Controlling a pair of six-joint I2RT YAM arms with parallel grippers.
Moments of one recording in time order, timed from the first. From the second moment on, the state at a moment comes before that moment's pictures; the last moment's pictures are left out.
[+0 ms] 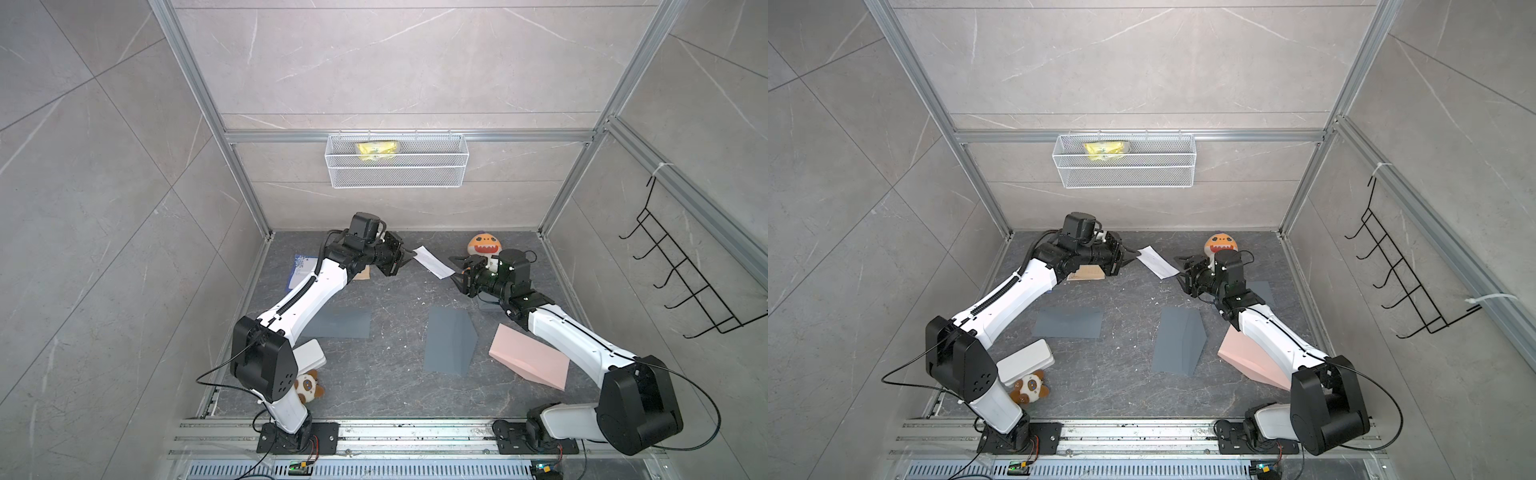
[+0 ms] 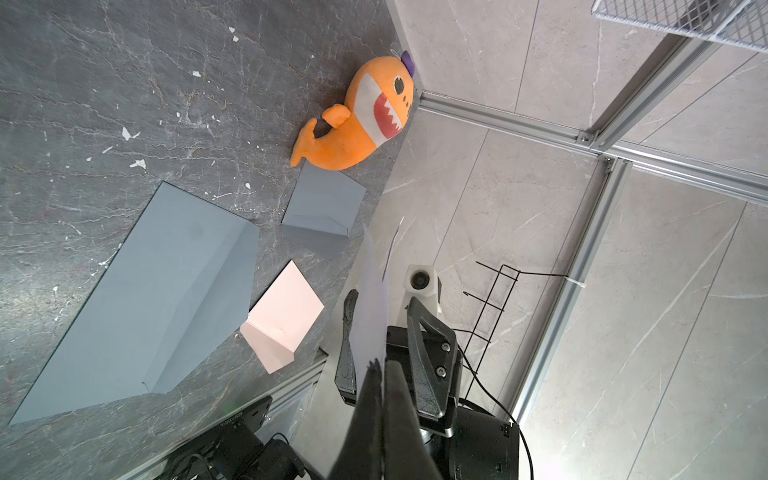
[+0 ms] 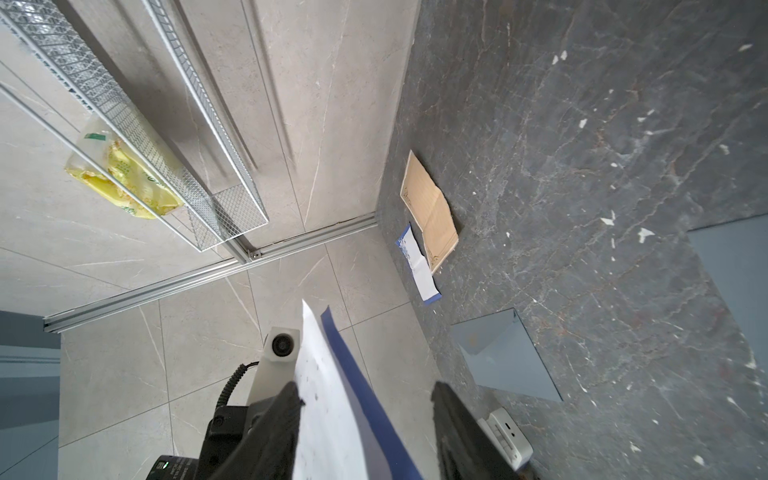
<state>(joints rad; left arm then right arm) -0.52 1.68 1.56 -0.45 0.56 -1.44 0.30 1.37 0.92 0.13 -0.43 1.59</state>
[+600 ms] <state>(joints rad) -0.52 1.70 1.57 -0.46 0.57 -1.43 0.33 1.37 0.94 0.14 -0.43 1.61</state>
